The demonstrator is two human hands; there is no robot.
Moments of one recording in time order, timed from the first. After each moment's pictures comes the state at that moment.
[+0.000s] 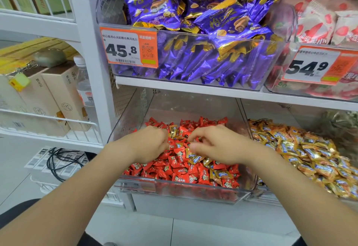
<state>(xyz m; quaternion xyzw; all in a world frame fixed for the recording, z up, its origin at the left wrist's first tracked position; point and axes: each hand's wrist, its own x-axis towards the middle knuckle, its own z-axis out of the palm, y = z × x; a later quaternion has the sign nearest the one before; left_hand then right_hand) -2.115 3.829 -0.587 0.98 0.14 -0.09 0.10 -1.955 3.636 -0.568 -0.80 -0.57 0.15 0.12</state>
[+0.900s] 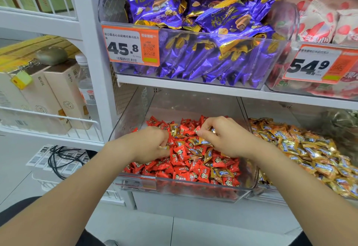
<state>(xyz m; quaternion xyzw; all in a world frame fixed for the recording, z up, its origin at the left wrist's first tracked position) -2.118 3.832 -0.589 0.98 0.12 -0.09 0.14 -1.950 3.632 -0.564 -0.83 -0.52 0.10 0.19</state>
